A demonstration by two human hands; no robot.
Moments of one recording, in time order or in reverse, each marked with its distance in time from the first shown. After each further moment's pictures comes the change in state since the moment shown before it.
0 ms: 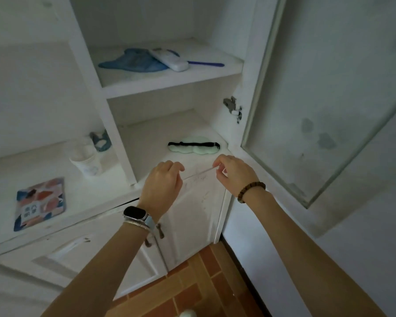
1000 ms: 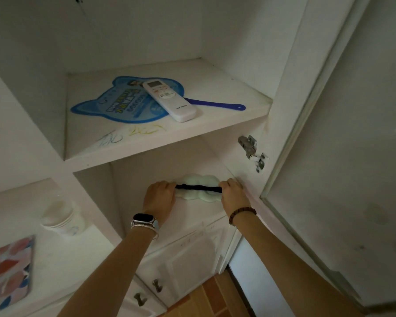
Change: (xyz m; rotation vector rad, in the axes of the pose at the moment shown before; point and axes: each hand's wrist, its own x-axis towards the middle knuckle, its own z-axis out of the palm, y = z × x) left_hand 0.136 -0.121 0.105 0.204 -0.256 -0.122; right_hand 0.172 0.062 0.080 -0.125 -0.015 0.126
